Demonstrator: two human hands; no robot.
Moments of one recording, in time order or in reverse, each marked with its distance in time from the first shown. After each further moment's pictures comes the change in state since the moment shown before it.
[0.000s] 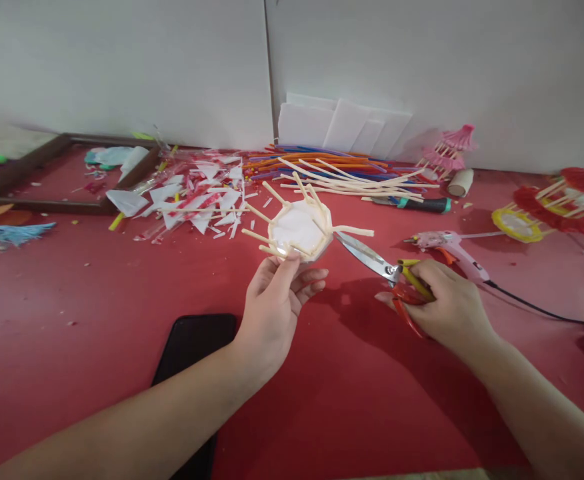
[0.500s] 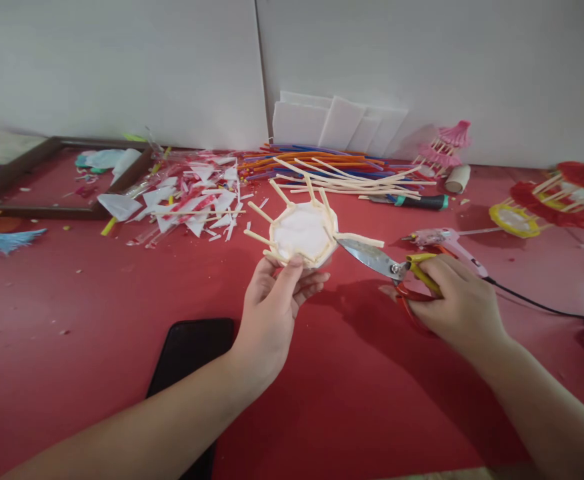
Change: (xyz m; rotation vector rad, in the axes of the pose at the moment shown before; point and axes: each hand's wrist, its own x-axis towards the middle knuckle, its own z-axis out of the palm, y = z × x) left_hand -0.003 -0.001 0.001 0.076 -0.024 0.054; right_hand -0.002 0.001 -0.004 -0.150 0.121 -0.055
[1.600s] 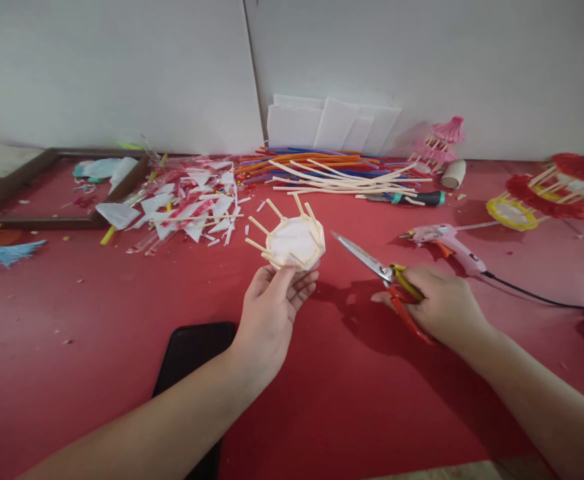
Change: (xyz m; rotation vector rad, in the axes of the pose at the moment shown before) left_hand 0.007 0.001 -0.003 -0.004 0.124 -0.129; right_hand -0.004 -0.002 0.008 0.044 -0.203 0.023
